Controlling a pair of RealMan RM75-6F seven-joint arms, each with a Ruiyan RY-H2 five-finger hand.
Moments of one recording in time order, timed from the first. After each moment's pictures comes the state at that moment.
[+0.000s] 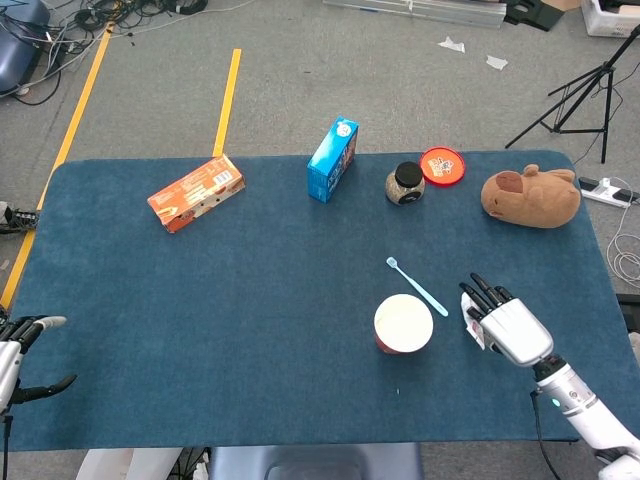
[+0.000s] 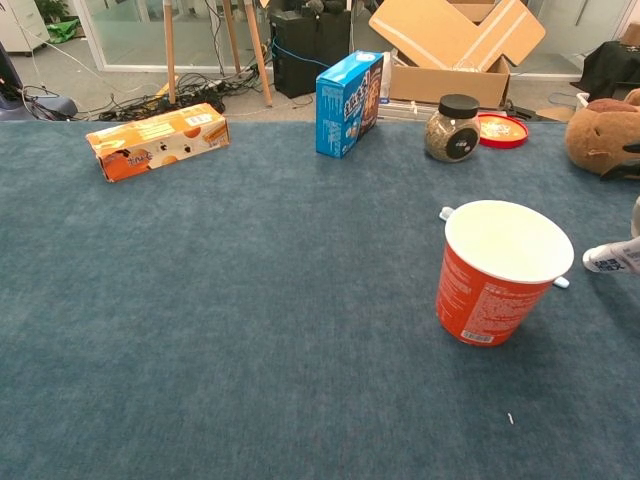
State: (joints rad) left arm -0.09 -0.87 -0.02 -1.85 1.45 1.40 -0.08; right arm 0.36 -1.33 -0.09 -1.10 -1.76 1.43 -0.12
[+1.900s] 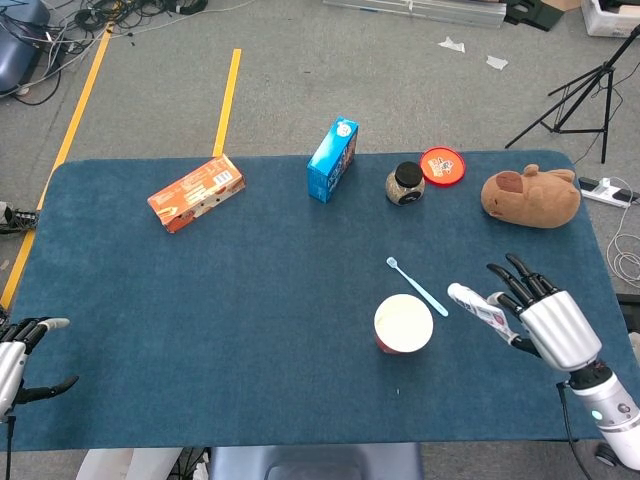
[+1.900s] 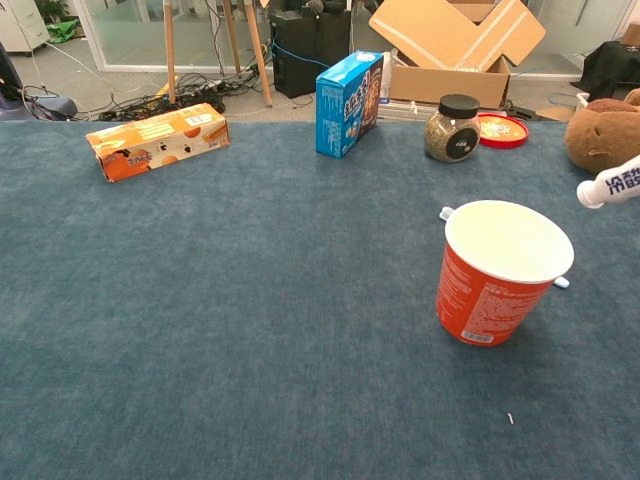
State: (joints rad) left arm -0.09 -0.88 -0.01 -1.85 1.44 1.38 -0.06; right arm 0.30 -1.10 -0.01 -1.42 -1.77 1.60 0.01
